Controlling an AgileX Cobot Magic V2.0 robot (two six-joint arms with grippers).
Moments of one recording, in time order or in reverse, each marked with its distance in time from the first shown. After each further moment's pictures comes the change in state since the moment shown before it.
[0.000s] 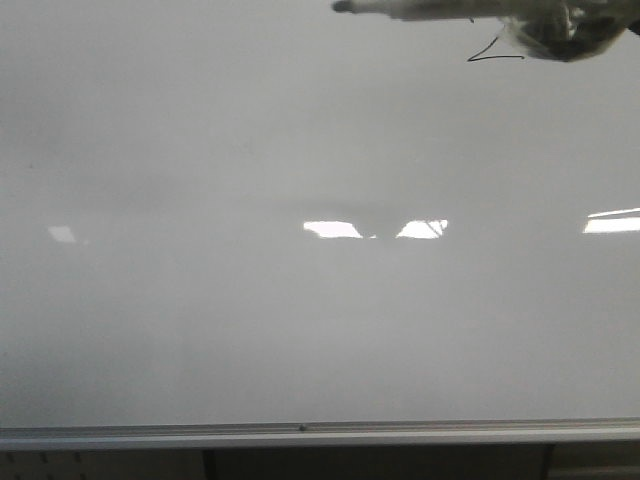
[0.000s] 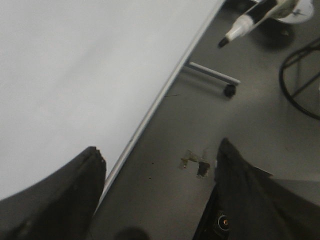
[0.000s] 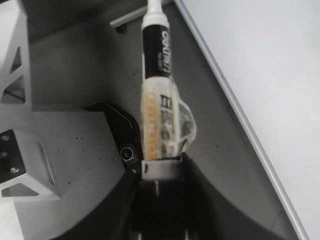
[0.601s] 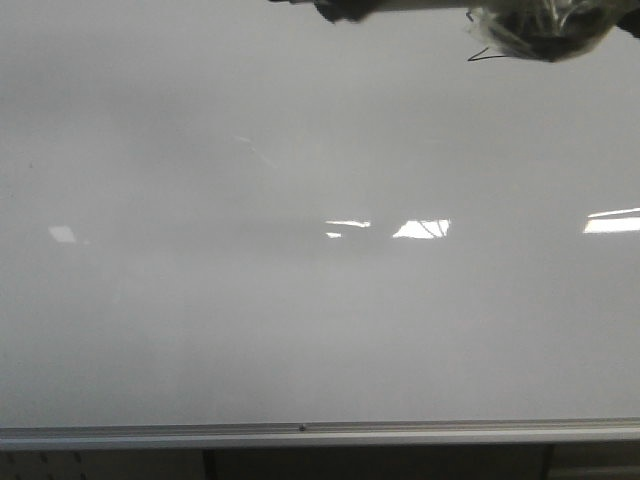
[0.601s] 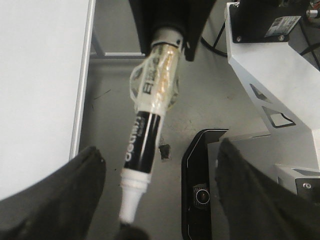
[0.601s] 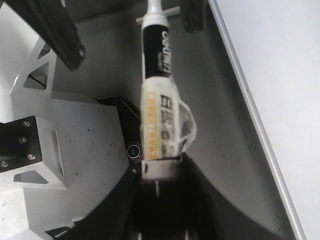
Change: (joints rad) left arm -0.385 0.360 -0.244 0.051 0.017 0.039; right arm 0.065 0.000 -0.004 0.009 0.013 -0.035
